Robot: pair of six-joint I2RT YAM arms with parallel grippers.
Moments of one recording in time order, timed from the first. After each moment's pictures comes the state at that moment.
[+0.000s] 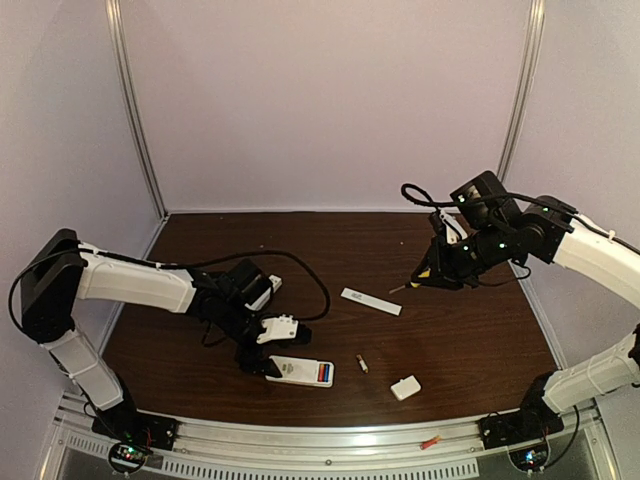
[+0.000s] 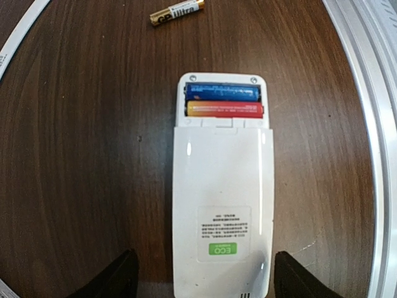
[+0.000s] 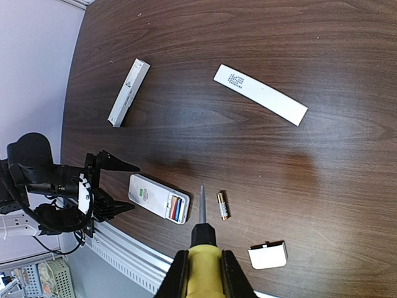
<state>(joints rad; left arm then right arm) -0.87 1.64 0.89 -0.42 0.40 0.72 0.73 1.23 1.23 -0.89 -0.15 0.77</state>
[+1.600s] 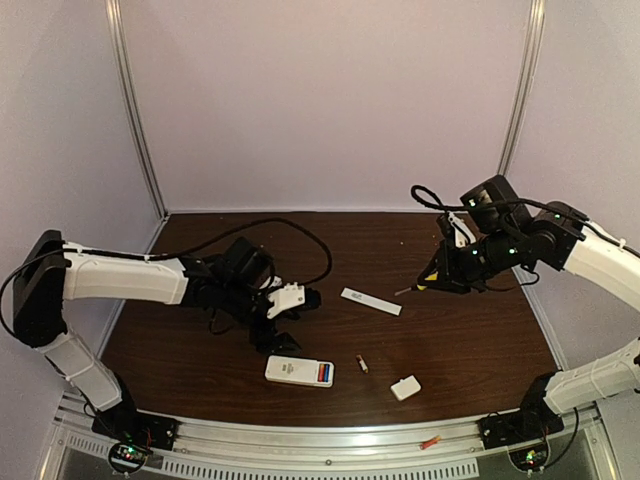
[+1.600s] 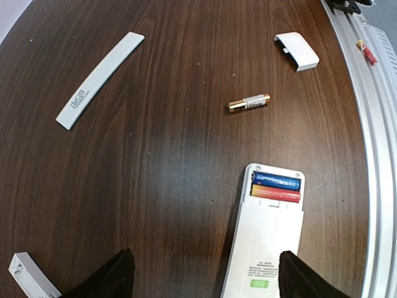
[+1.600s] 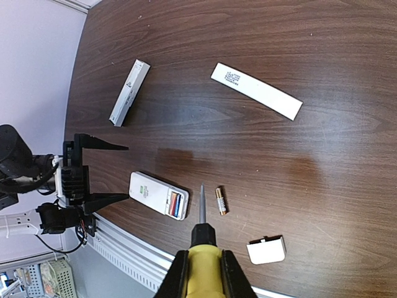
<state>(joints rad) -0.87 1.60 0.96 -0.30 0.38 0.50 0.73 1.17 1.19 -0.89 -0.14 0.79</state>
